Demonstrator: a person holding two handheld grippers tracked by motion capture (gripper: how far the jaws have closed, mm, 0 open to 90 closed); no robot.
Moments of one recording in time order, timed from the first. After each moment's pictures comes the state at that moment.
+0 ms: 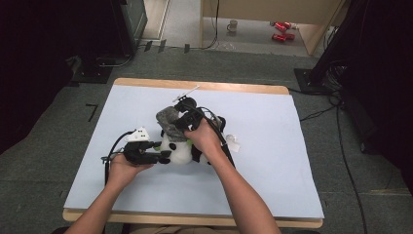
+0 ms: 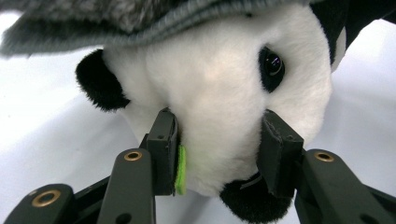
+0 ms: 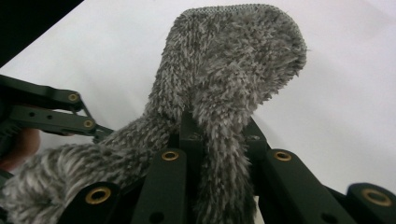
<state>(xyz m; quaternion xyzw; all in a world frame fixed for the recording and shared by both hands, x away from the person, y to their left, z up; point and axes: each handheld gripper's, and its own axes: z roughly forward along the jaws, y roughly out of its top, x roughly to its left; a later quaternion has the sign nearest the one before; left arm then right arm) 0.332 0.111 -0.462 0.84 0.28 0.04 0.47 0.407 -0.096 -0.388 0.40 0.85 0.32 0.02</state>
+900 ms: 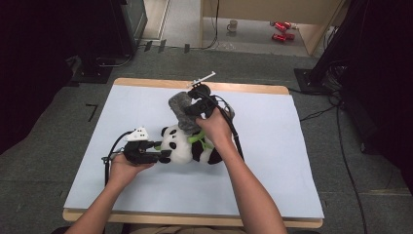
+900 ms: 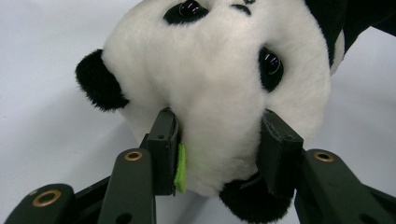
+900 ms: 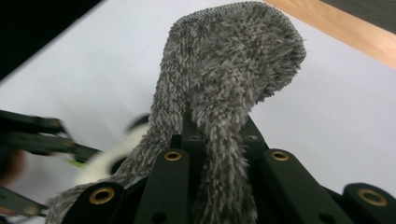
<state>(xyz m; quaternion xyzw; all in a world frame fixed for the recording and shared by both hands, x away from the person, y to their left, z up) 0.334 0.111 -0.464 0.83 0.29 0.04 0.48 0.417 -0.127 -0.351 0.43 0.83 0.34 0.07</state>
